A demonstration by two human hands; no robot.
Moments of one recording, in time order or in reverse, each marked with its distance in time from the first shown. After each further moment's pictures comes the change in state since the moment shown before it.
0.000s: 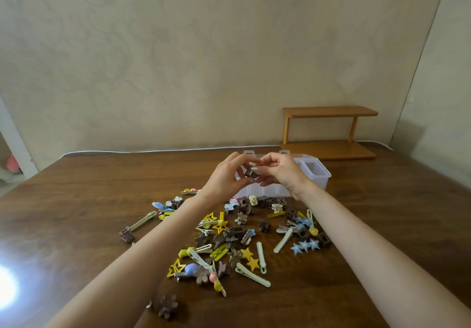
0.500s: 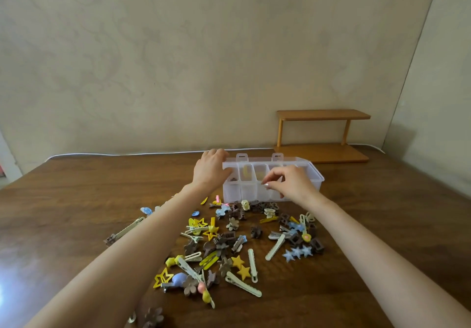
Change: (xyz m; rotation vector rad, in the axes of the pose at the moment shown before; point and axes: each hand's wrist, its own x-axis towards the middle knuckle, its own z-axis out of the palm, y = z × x) left_hand 0.038 -0.032 0.005 0.375 0.025 -0.348; right_hand -0.008 0.021 -0.031 -0.638 0.067 -0.100
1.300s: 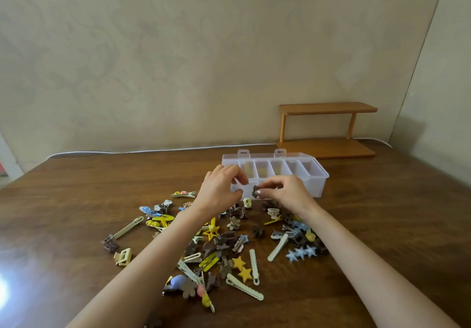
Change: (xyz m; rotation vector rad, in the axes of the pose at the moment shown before) left_hand -0.053 0.012 0.002 -0.183 -0.072 0.225; right_hand -0.014 0.000 0.019 0.216 -0.032 0.109
